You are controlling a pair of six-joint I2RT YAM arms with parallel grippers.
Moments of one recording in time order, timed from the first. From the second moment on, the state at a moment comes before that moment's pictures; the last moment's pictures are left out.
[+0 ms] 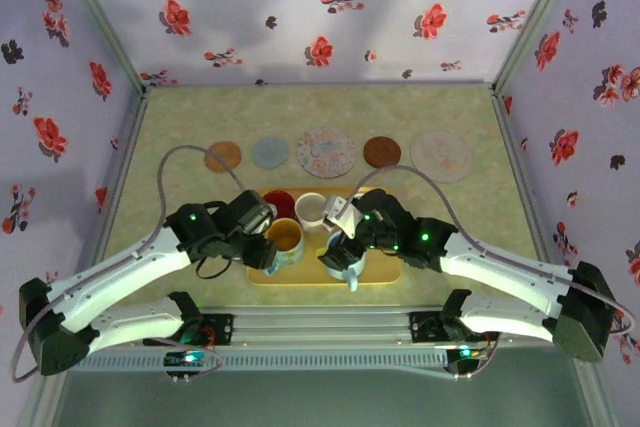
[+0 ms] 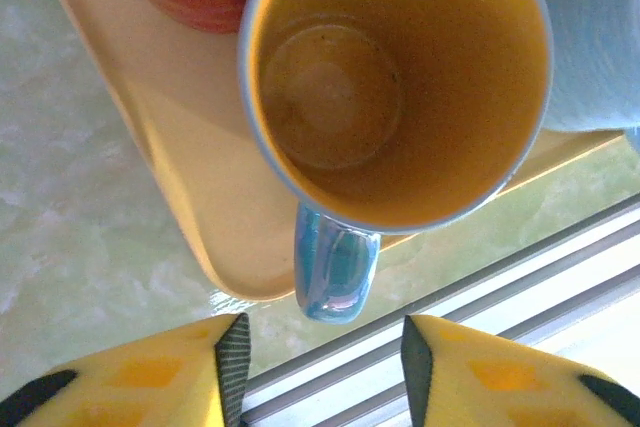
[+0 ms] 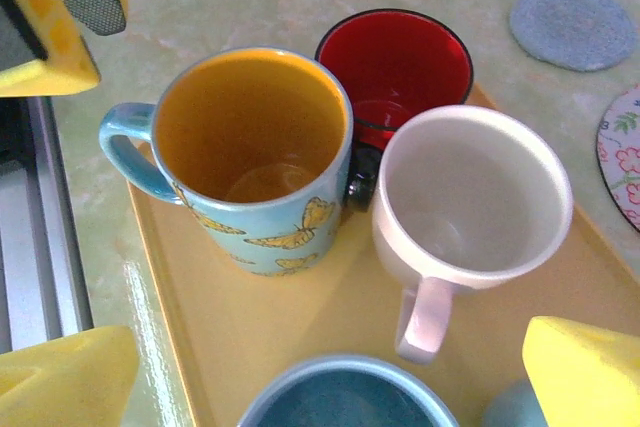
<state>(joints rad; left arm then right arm) -0.98 1.06 0.94 -1.10 -0.04 -0.54 0.99 1.06 0.71 -0.31 -0.15 -0.12</state>
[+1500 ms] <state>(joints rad) -1.03 1.31 0.83 -0.91 -0.04 -0.54 0.99 0.98 0.59 -0.16 -0.11 -0.09</state>
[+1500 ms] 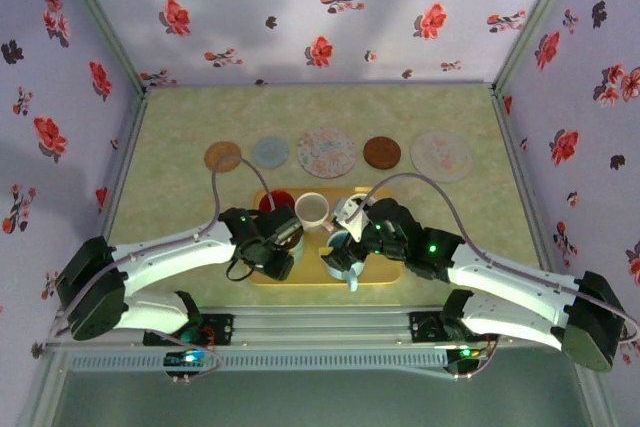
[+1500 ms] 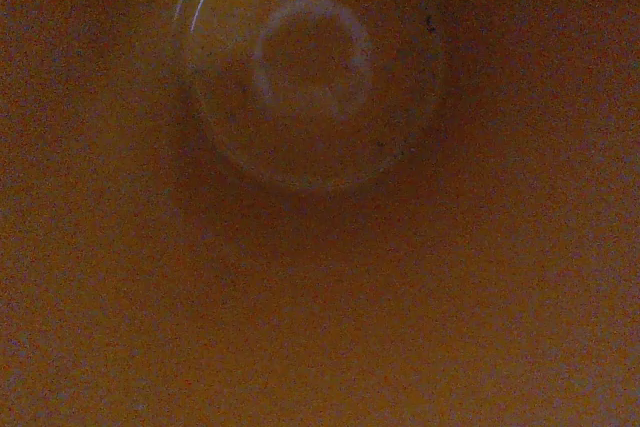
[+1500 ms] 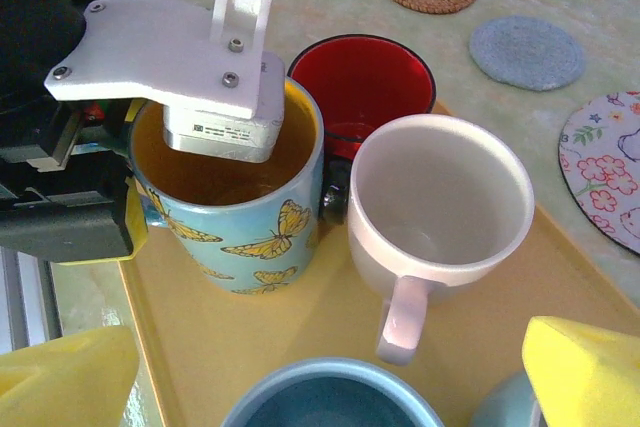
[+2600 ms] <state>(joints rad) -1.02 1.30 0.83 -0.97 -0.04 -0.54 0.99 0.98 0.59 -0.16 -0.11 -0.09</state>
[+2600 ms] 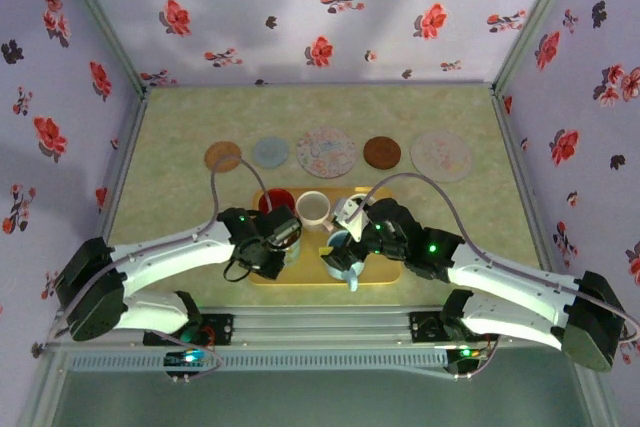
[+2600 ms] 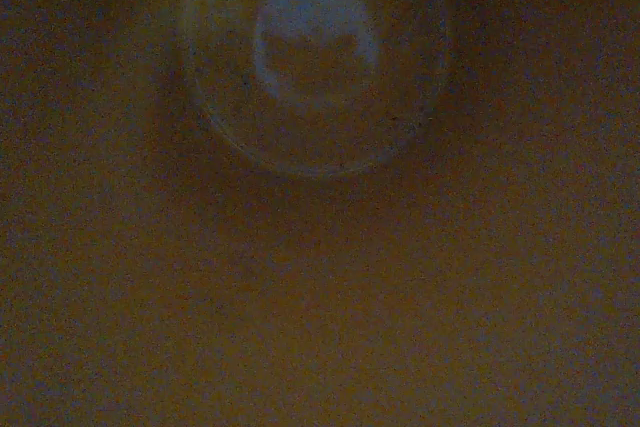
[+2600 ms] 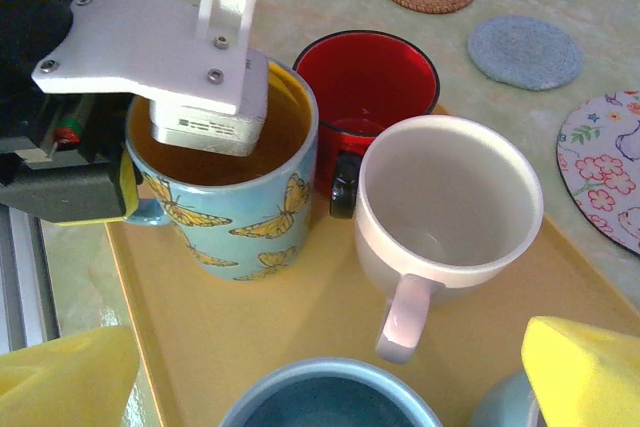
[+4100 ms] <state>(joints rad) -0.65 1.19 1.27 -1.32 -0.28 -0.44 0.84 1.22 0.93 -0.25 -0.25 -0.09</state>
